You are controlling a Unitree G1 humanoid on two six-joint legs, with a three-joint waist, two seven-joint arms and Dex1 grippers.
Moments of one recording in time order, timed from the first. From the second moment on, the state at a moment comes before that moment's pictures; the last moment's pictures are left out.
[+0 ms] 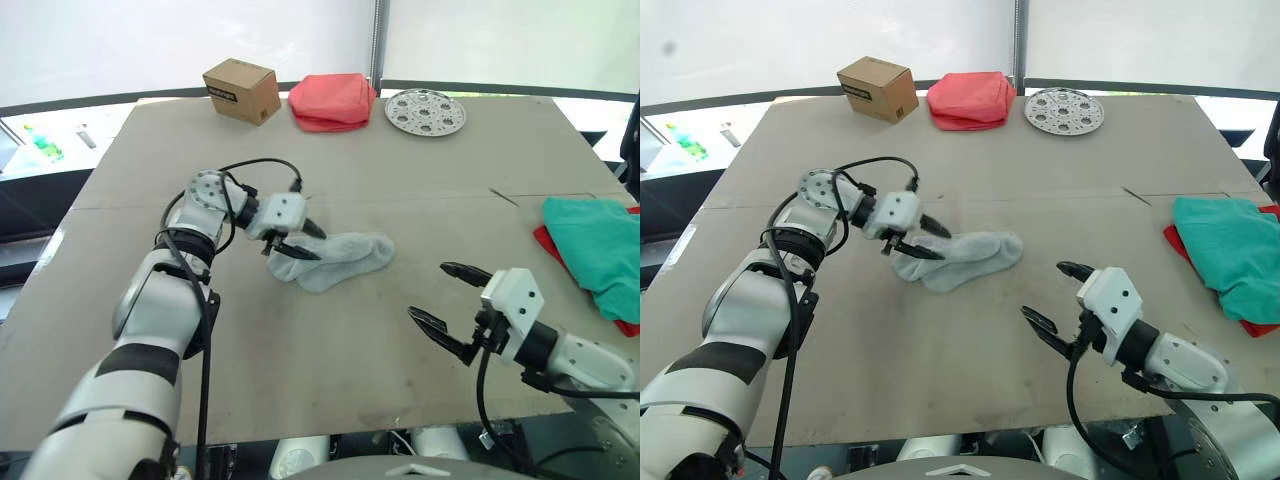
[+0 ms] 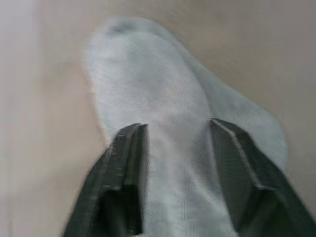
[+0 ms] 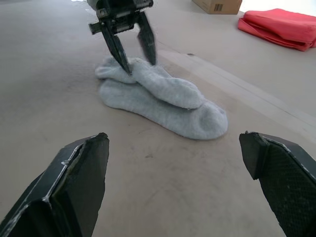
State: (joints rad) left arm -1.09 0.55 -0.26 1.20 -0.10 -0.50 -1.61; right arm 0.16 -0.60 0.02 -0.86 0.42 0.57 0.51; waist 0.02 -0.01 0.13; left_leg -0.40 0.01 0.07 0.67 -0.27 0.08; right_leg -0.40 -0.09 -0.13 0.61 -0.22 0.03
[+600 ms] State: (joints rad) left arm -0.21 0.62 0.21 0.01 -0.41 0.61 -0.84; right arm -0.42 -0.20 0.17 -0.30 0.41 0.89 0.33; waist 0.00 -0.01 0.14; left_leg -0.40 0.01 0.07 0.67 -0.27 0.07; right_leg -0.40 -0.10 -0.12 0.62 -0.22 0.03
